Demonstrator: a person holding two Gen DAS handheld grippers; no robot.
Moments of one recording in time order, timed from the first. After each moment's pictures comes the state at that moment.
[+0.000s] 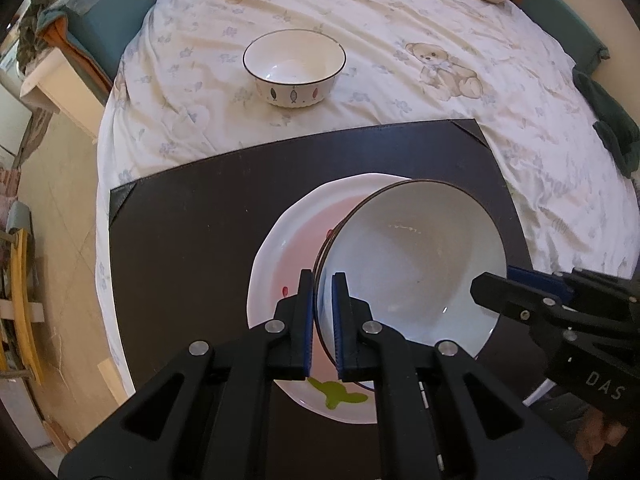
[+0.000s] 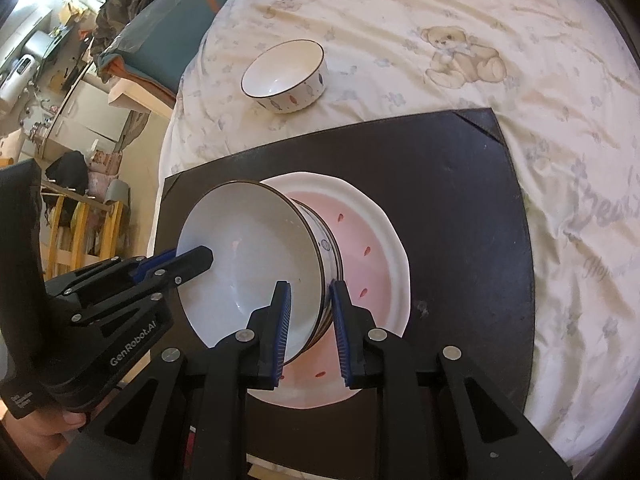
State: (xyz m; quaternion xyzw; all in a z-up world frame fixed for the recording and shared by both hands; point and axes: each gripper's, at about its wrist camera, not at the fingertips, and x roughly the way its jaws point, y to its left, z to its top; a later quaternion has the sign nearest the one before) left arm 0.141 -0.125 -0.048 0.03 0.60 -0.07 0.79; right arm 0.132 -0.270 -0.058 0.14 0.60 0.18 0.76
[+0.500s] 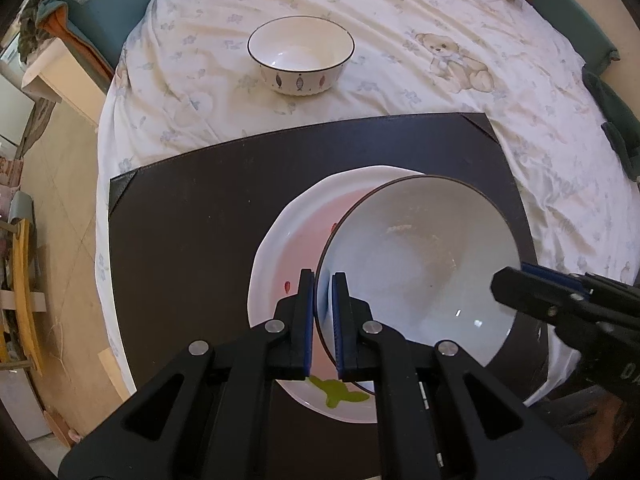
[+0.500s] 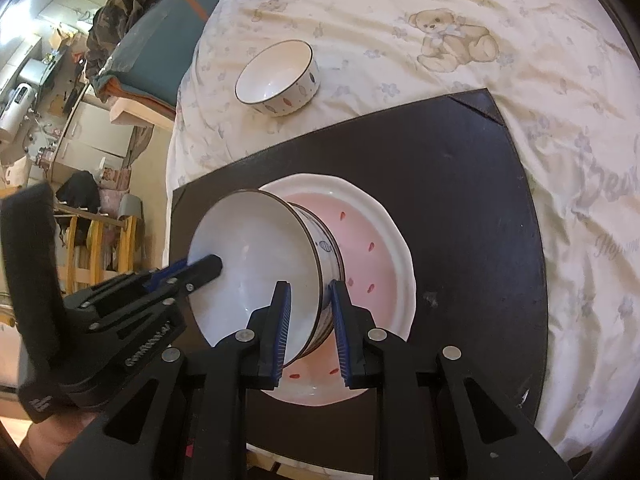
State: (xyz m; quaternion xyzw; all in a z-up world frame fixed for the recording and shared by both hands) left arm 0.145 -0.127 -0.056 0.03 0.62 -0.05 0.78; right arm 0.135 -0.281 -0.058 0.20 0.61 0.18 0.75
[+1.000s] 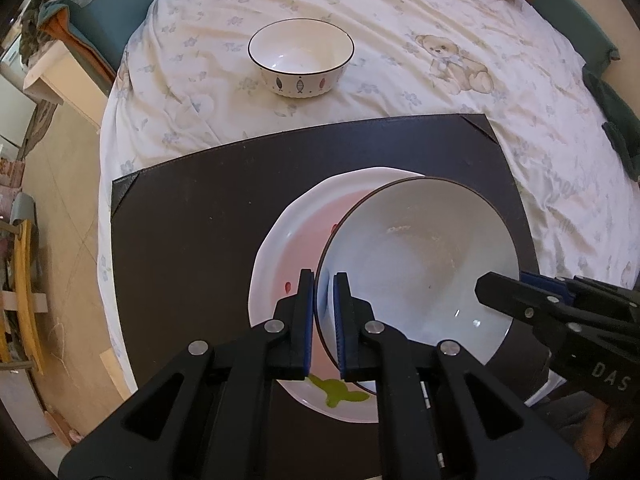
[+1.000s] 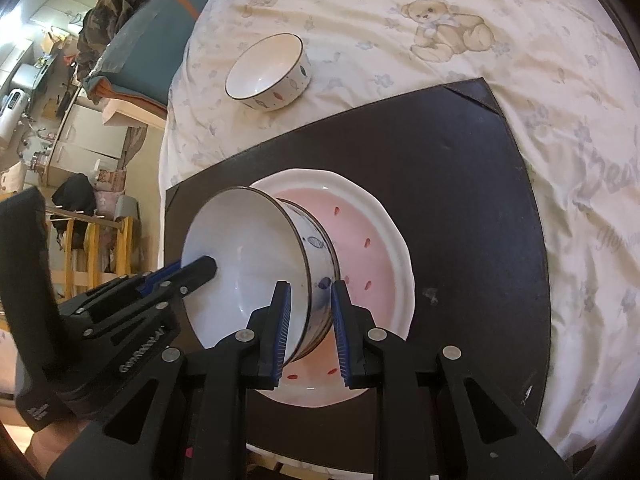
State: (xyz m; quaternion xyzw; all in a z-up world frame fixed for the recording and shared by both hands) left arm 0.144 -0.128 -0.054 0.04 0.62 -0.05 0.79; right arm 0.137 -0.279 -0.067 0.20 0.62 0.17 0.74
